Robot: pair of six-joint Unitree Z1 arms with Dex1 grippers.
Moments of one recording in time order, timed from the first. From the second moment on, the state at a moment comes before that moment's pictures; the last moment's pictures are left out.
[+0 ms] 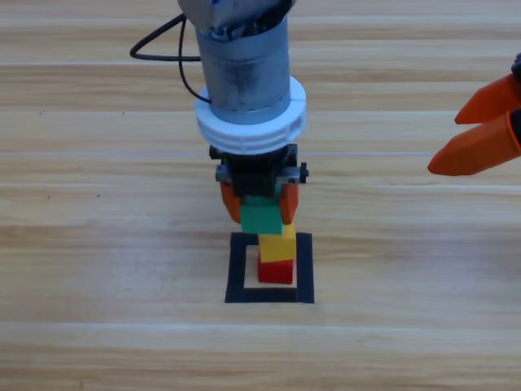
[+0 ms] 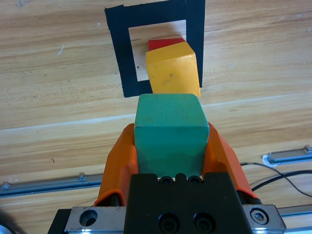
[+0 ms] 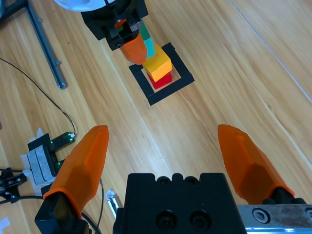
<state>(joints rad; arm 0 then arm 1) -0.86 2.24 -2.15 1.41 -0.04 -0.85 0.56 1.51 -1.15 0.57 0.51 -0.28</state>
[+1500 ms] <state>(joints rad) -0.86 2.31 -2.23 1.41 -0.04 -0.83 0.56 1.51 -1.13 0.57 0.52 -0.28</state>
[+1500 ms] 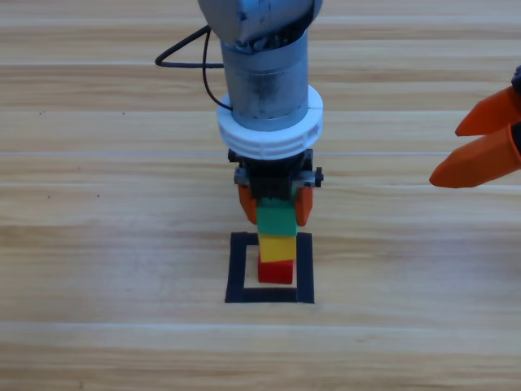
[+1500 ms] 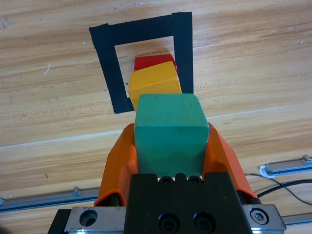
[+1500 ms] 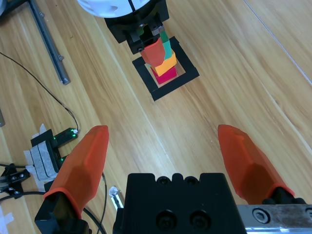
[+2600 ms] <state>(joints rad) -0.86 2.33 -2.19 1.41 -0.02 -0.82 0.68 1.52 -1.14 0.56 0.52 -0.28</state>
